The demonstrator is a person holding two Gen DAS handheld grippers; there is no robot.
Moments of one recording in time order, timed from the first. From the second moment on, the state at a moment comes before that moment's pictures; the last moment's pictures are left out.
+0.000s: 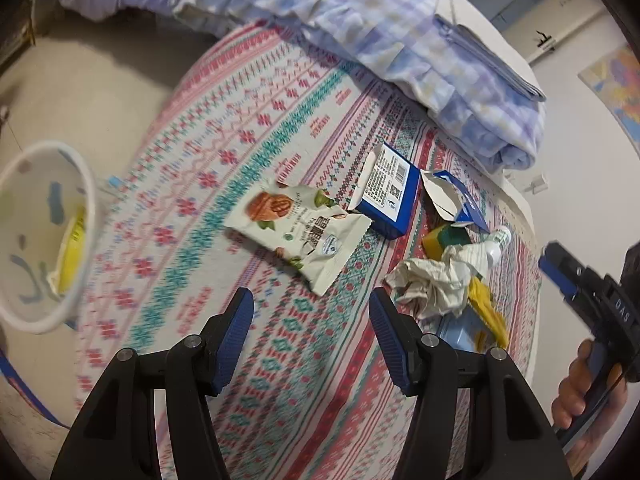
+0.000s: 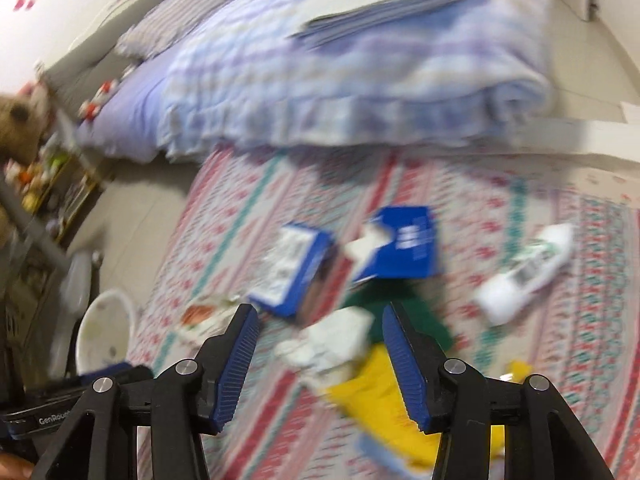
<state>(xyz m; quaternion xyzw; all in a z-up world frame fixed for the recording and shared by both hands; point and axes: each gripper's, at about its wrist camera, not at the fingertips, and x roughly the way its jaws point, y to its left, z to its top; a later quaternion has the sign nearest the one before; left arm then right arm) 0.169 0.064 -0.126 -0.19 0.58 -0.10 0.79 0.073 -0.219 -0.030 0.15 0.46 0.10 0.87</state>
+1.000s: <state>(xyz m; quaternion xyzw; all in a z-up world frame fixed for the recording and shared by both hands) 0.188 0.032 -0.132 -0.19 0.53 -0.08 0.82 0.093 -0.246 -0.065 0.14 0.51 0.07 0.85</state>
